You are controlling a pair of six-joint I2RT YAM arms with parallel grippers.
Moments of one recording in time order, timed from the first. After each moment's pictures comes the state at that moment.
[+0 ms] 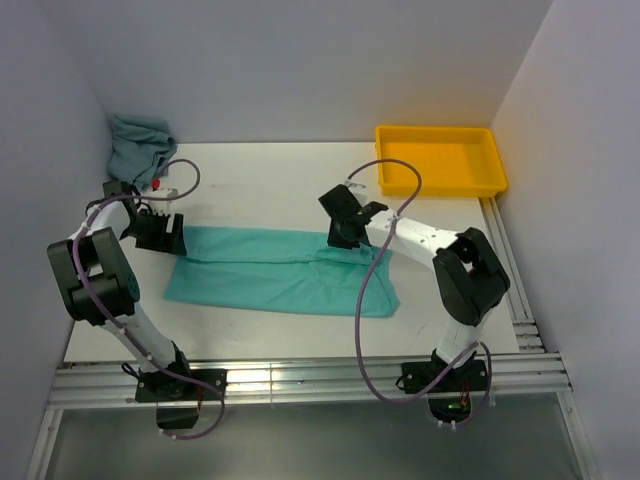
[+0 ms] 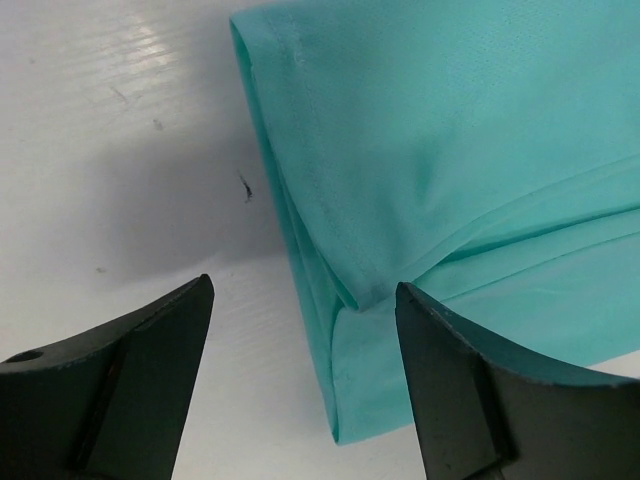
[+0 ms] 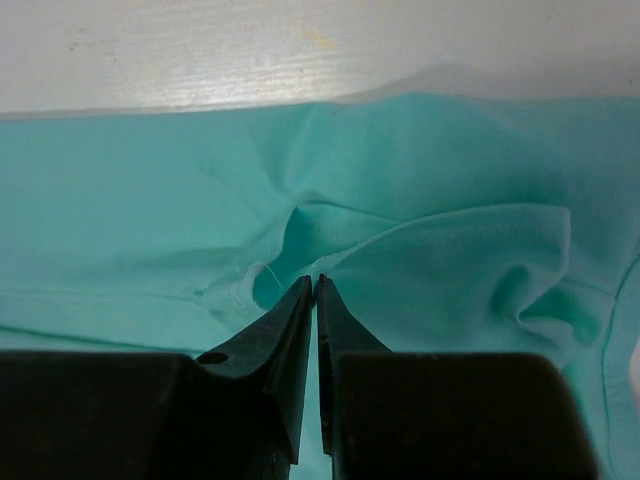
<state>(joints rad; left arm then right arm) 0.34 1.76 1.20 -0.72 0.42 0.54 0.66 1.78 1.24 -0.51 0.27 0.76</state>
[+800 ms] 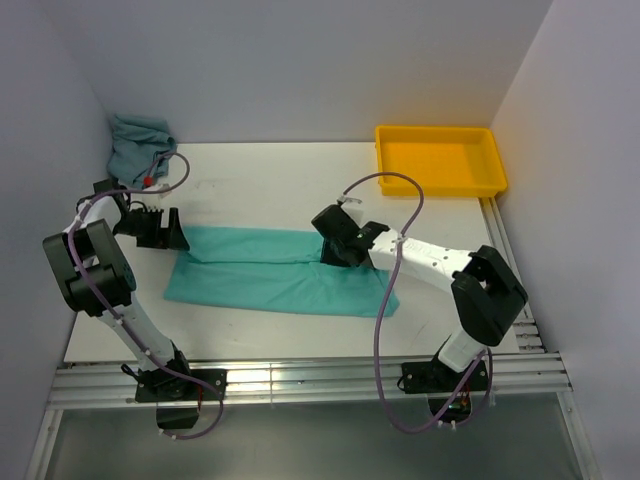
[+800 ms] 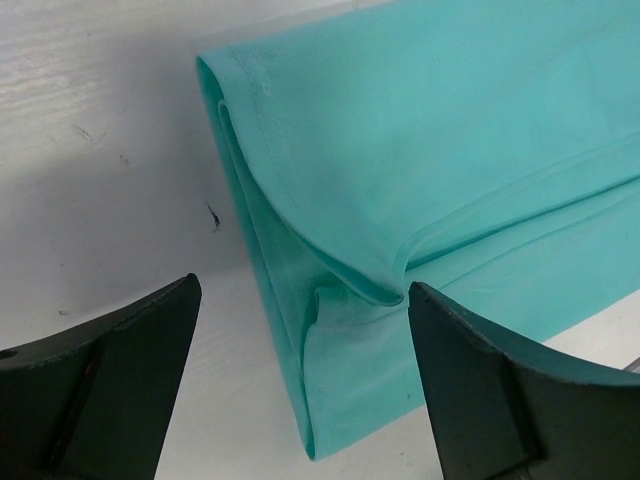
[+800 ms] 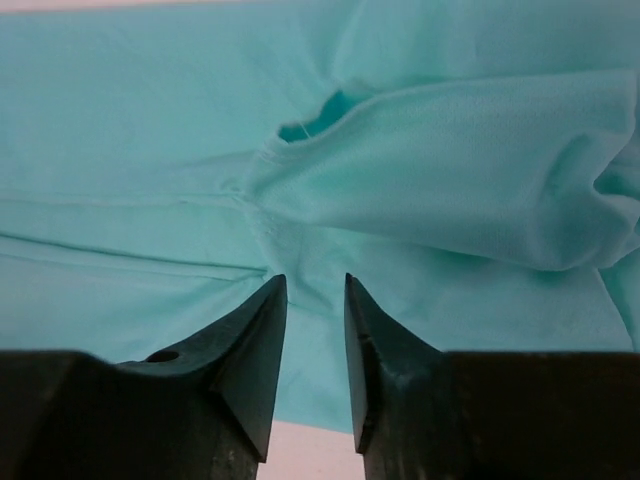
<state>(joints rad) 0.39 1.86 1.30 -0.81 0.61 0.54 0.79 1.61 1.07 -0.48 0.31 0.86</state>
